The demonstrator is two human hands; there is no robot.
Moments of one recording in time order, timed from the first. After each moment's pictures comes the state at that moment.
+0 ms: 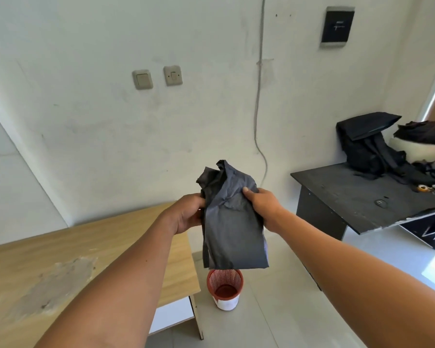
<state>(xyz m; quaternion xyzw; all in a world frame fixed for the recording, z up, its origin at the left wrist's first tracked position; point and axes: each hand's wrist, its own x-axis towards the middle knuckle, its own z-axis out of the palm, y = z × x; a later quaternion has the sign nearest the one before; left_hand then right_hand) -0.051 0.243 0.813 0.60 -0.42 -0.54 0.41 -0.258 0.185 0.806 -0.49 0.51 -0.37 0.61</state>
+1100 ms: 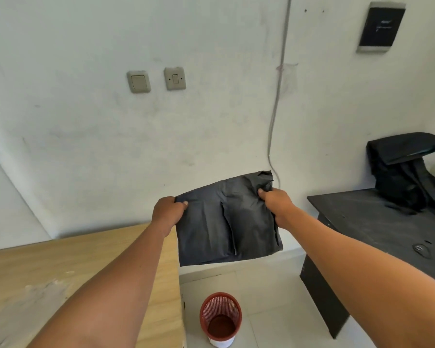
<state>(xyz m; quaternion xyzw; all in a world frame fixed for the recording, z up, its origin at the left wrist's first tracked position) 0.019 0.067 0.792 0.80 -0.34 -0.24 0.43 -0.246 -0.042 0.808 -0.50 0.54 -0.36 0.58</state>
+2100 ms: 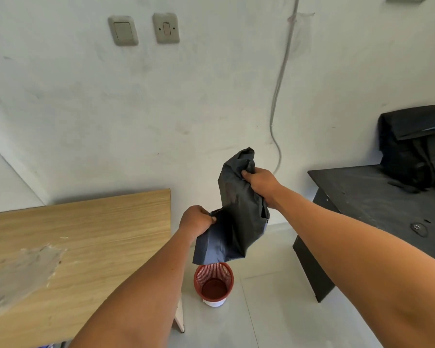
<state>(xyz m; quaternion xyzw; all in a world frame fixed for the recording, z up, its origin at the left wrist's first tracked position) -0.064 0.050 0.688 0.81 -0.39 -0.31 0.30 -0.233 -0.056 0.779 -0.58 0.50 -0.28 0.58</state>
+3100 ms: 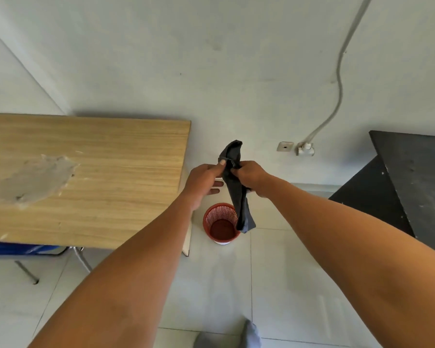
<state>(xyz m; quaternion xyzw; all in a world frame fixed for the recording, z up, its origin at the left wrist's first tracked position) -0.062 0.024 0.593 0.72 -0.18 -0.43 0.52 -0.177 -0.082 0.619 -0.69 0.47 -0.01 0.55</state>
